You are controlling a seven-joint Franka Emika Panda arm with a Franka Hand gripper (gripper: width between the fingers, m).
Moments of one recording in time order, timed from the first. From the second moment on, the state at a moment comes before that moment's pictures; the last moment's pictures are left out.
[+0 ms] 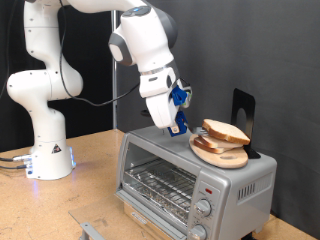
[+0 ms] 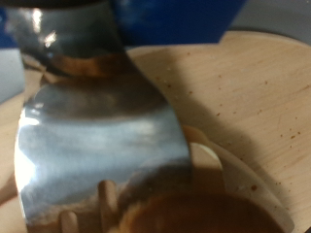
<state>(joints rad) -0.06 -0.07 0.24 -2.22 0.44 2.33 0.01</state>
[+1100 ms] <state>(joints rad) -0.06 -0.08 0.26 -2.23 0.55 2.41 -0.08</state>
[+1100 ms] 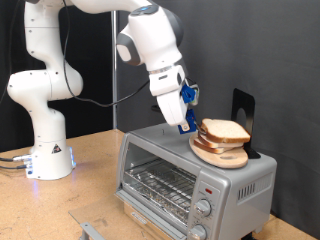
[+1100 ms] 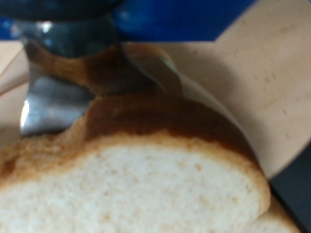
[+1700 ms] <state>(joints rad) -0.06 -0.27 0.22 -2.36 0.66 2.37 -0.19</state>
